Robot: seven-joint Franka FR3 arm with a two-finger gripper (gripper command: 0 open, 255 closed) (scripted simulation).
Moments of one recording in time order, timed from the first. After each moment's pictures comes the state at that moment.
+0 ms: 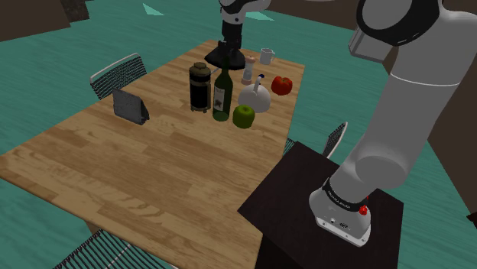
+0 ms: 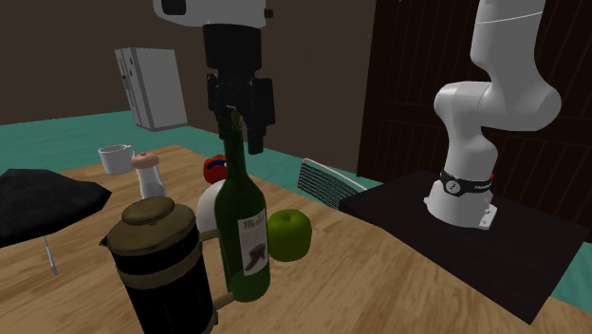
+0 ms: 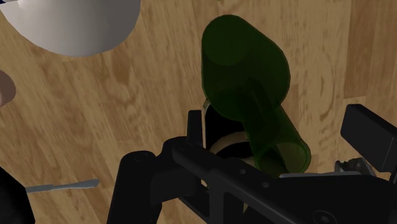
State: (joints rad) arm -0.01 0.23 -0.15 -1.69 0.02 1.95 -0.33
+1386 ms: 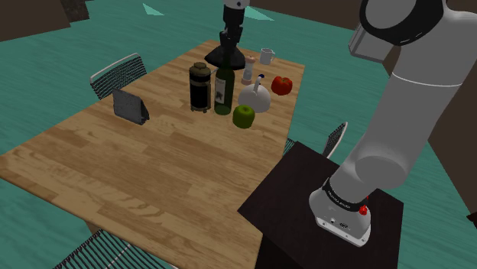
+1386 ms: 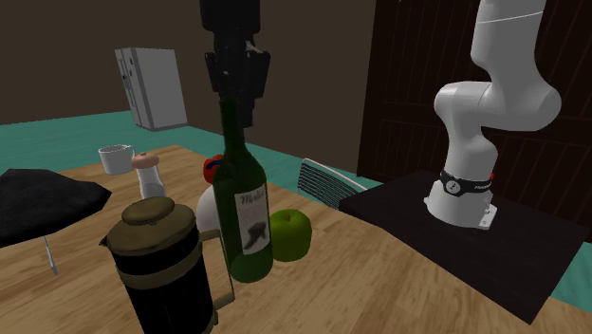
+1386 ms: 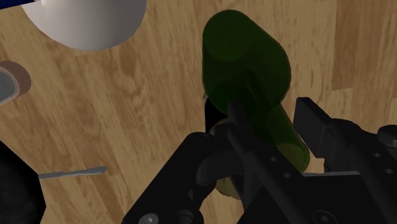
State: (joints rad) arm -0.01 0.22 -0.15 -1.59 0.02 1.84 -0.33
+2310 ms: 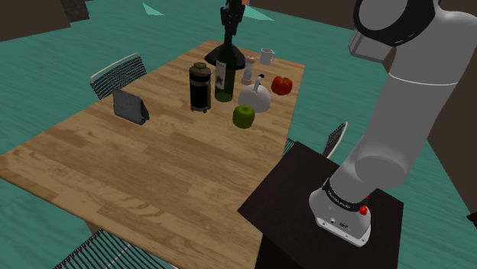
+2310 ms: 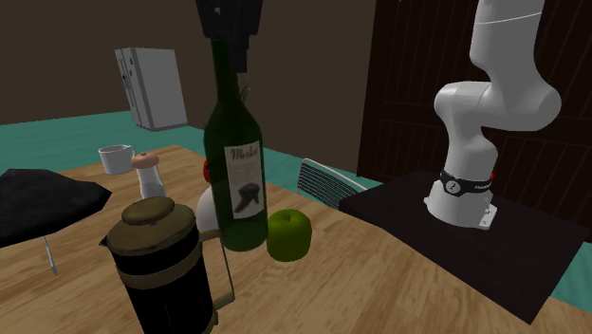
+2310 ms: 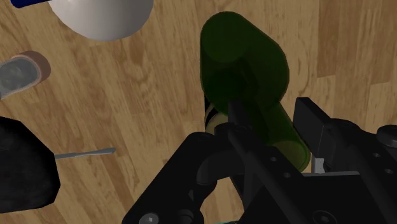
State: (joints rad) arm -0.02 0.25 -0.15 -1.35 0.02 1.63 -0.34
